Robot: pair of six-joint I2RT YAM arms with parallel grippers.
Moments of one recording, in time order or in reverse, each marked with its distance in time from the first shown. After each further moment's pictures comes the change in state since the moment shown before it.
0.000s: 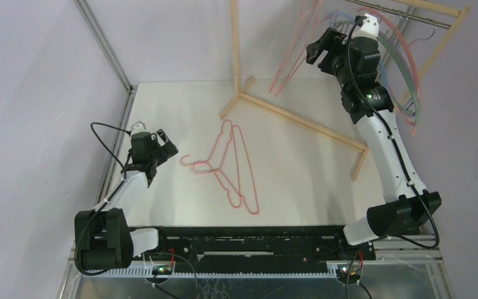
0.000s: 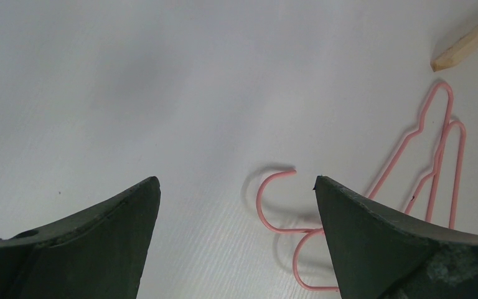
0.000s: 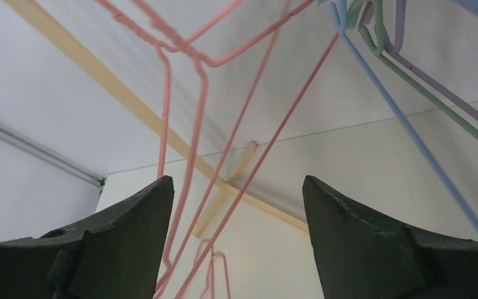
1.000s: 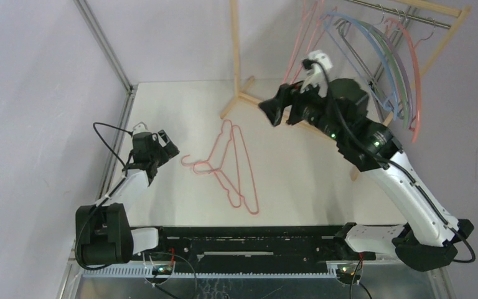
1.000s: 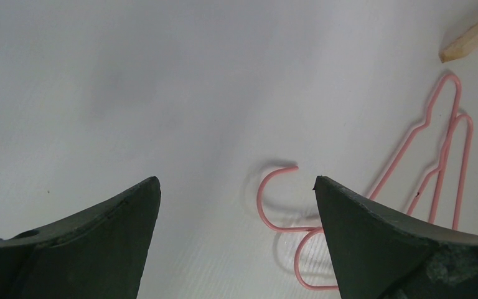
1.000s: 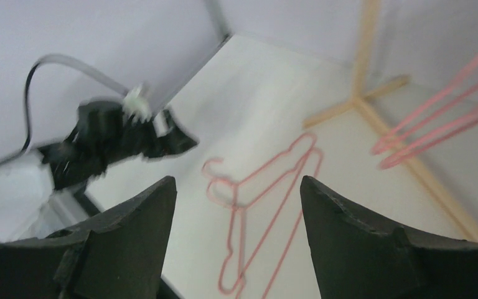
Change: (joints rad) left arm 0.000 0.030 0.000 0.008 0.019 -0.009; right arm 0.473 -0.304 -0.100 -0.217 -0.072 -0.180
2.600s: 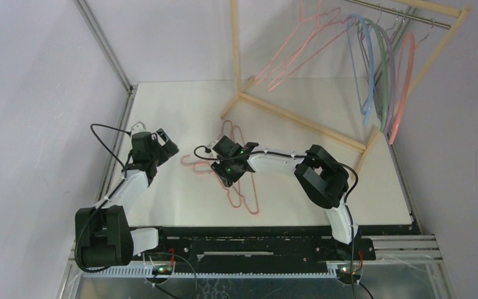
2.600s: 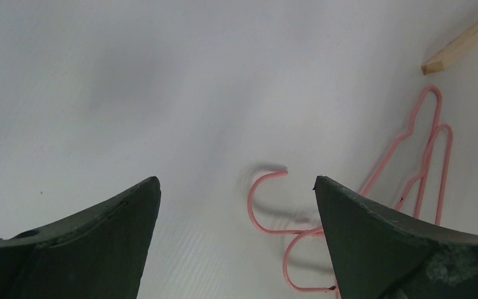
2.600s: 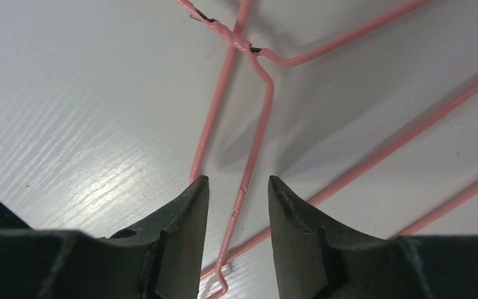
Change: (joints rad) left arm 0.001 -0.011 0.000 0.008 0.001 -0.036; right arm 0.256 0.861 -0.177 0.074 -0.143 -0.134
